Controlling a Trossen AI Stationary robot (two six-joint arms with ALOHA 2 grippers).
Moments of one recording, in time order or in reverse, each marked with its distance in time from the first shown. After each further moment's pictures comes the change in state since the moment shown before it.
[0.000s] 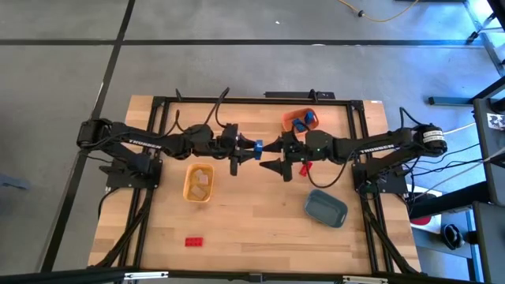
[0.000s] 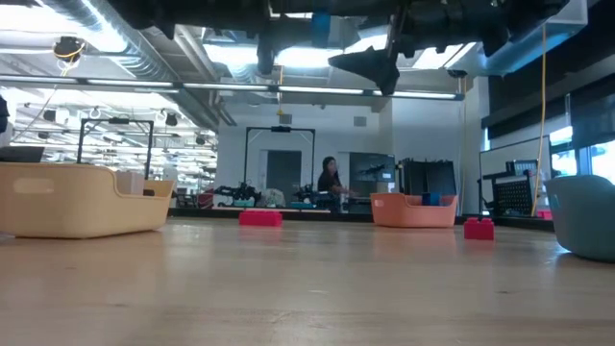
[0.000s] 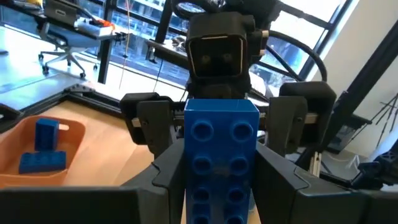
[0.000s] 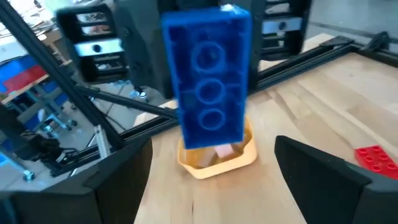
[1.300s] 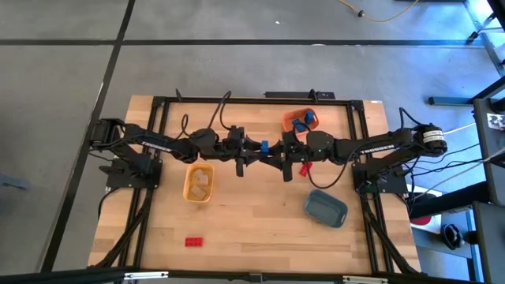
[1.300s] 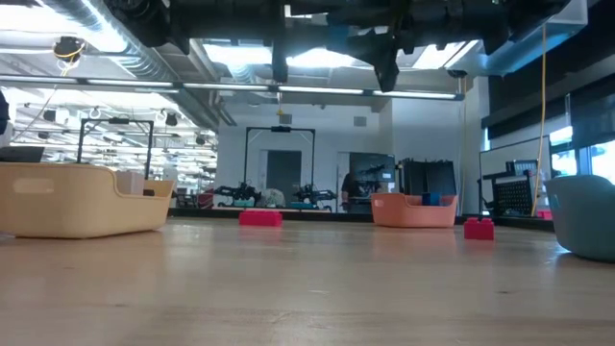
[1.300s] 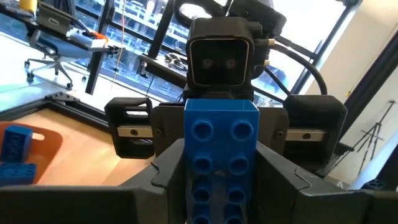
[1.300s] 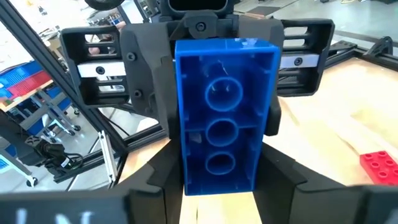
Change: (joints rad) left arm -0.013 0.131 -0.001 0.229 -0.019 -0.072; right arm 0.015 -0.001 -0.001 0.028 0.016 0.009
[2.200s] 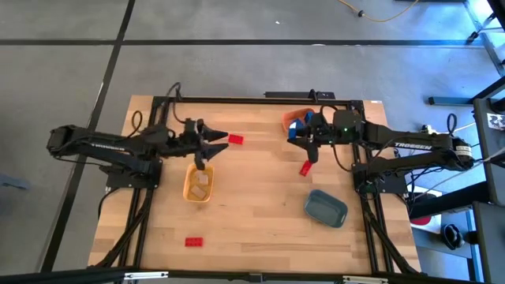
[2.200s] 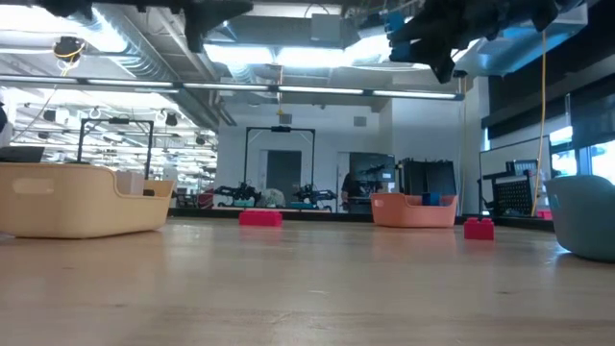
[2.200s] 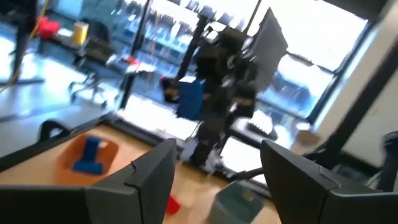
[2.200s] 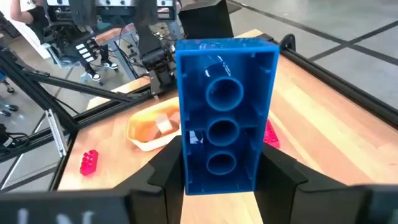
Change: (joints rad) left arm -0.032 -0.623 -0.248 -0.331 -0.163 0.043; right arm -0.218 -0.401 0.000 -0.588 -0.060 -0.134
